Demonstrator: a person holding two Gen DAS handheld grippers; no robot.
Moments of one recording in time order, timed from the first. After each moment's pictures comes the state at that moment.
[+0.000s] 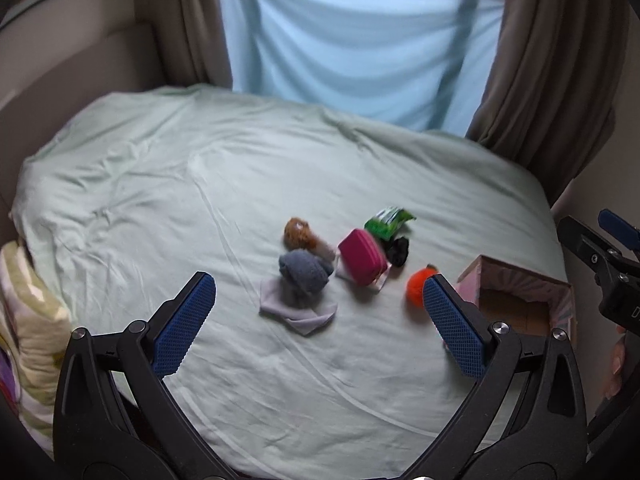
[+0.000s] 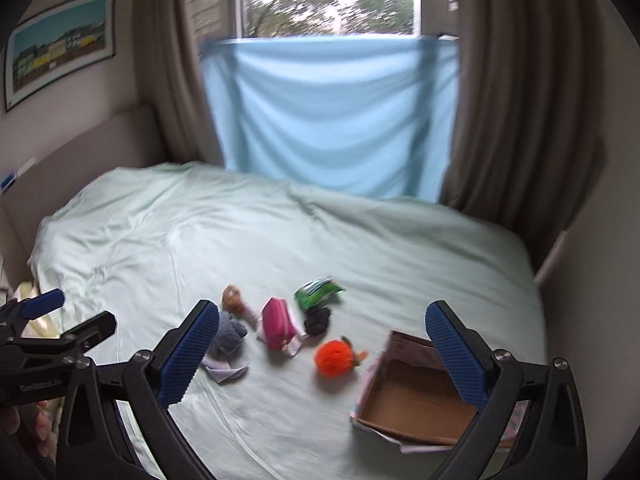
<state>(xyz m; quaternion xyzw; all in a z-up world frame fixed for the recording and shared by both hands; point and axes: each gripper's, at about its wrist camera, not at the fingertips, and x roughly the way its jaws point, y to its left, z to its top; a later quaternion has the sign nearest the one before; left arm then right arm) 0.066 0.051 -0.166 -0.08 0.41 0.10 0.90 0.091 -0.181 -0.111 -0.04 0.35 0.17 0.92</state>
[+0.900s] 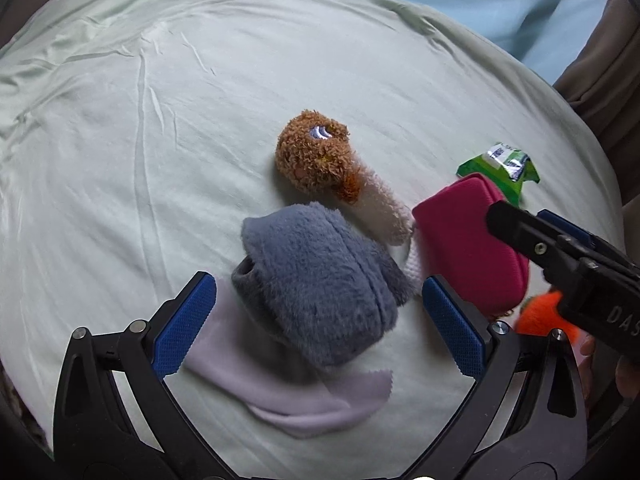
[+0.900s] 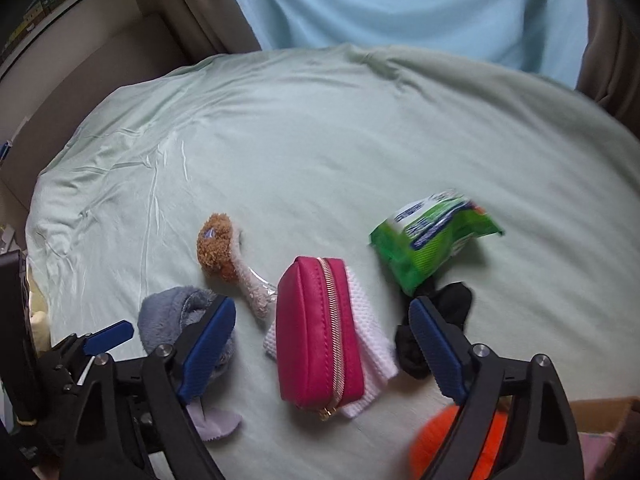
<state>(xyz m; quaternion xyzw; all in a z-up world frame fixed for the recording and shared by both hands) 0.237 0.112 -0.445 -0.17 0.51 0.13 0.83 0.287 -0.059 -0.390 -0.01 0.50 0.28 0.82</state>
